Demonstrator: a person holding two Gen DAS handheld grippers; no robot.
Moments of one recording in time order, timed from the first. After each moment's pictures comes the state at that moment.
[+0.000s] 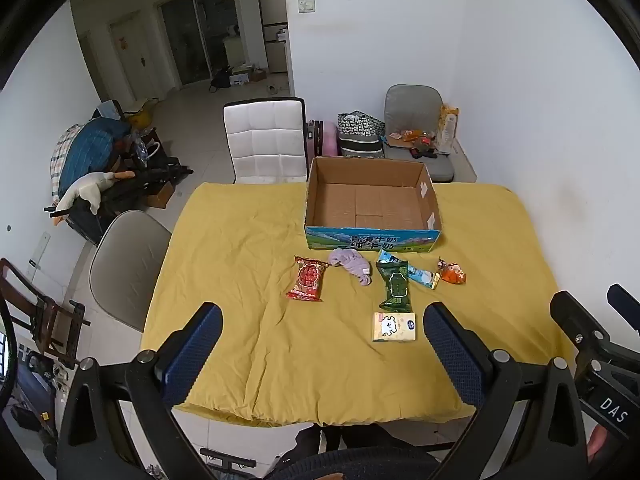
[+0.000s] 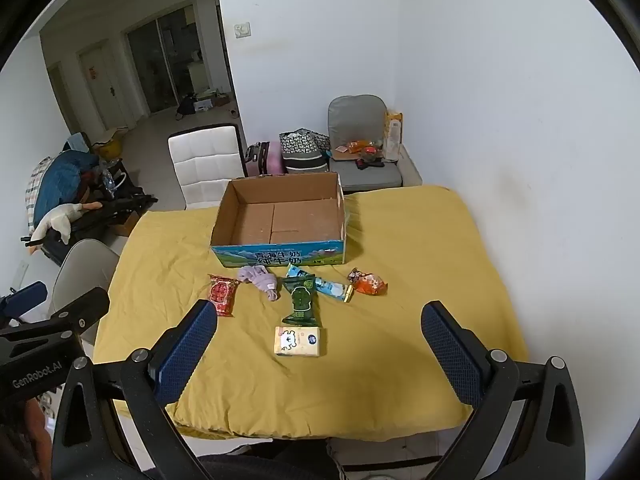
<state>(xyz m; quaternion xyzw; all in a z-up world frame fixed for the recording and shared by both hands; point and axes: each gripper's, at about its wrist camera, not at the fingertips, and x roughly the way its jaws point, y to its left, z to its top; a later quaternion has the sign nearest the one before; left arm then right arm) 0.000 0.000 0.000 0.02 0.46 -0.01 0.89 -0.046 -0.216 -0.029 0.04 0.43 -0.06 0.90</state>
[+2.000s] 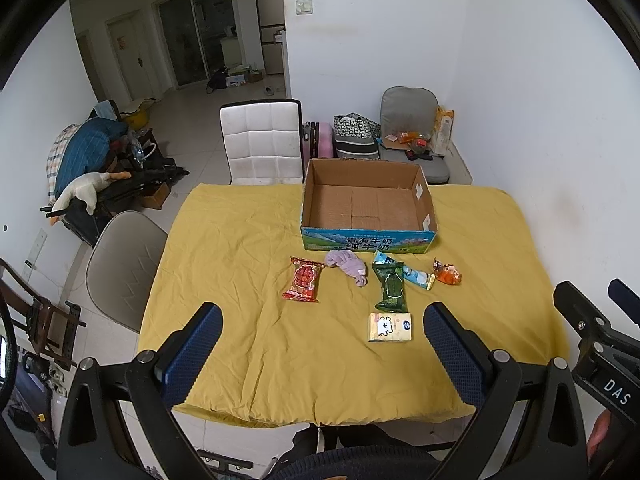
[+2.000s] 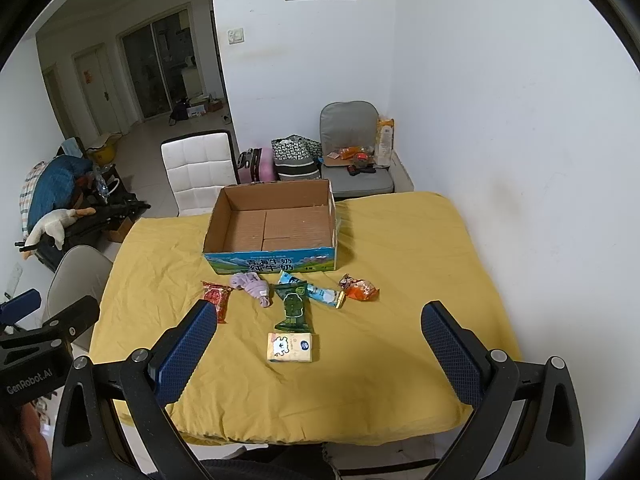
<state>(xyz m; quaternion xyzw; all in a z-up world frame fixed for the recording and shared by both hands) -0.002 0.000 0.002 0.01 0.46 -0.02 0.89 -0.047 -0.223 -0.019 0.04 0.42 -0.07 0.90</state>
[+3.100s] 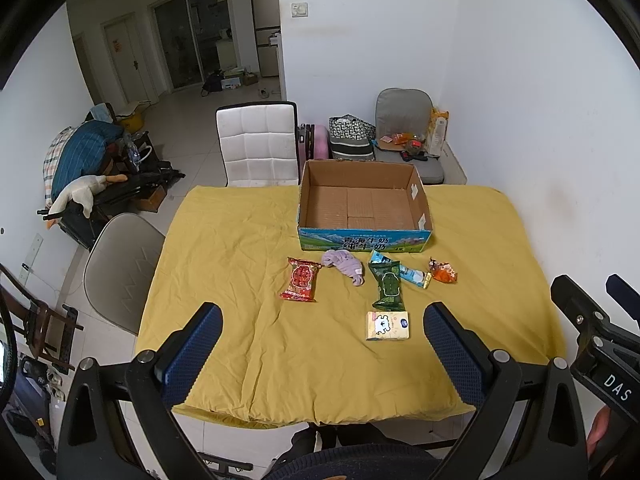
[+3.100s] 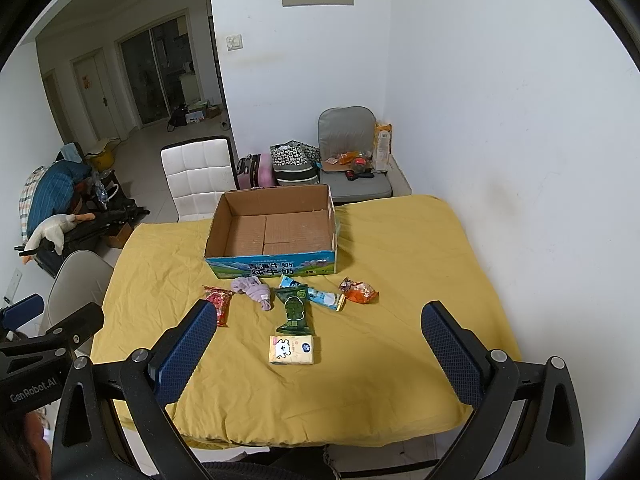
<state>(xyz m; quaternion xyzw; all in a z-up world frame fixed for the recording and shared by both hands) -0.007 -0.001 0.006 0.02 0.46 -0.03 0.89 -0.054 -0.220 -0.018 0.04 0.41 -0.07 0.91</state>
